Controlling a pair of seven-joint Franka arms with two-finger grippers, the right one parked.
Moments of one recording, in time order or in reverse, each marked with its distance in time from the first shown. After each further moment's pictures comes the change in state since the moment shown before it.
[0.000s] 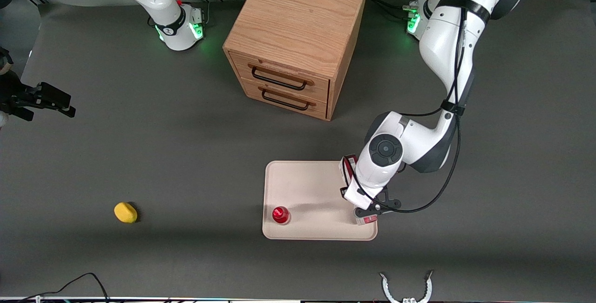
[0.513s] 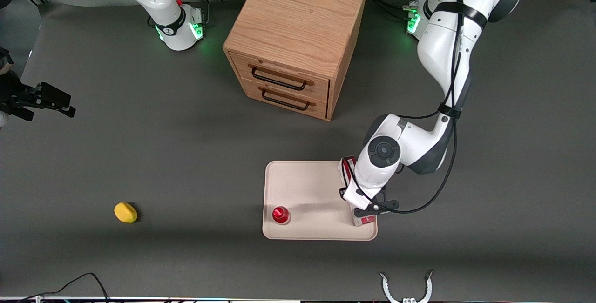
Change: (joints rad) arm 0.000 0.017 0.000 -0.011 0.001 0.031 0.000
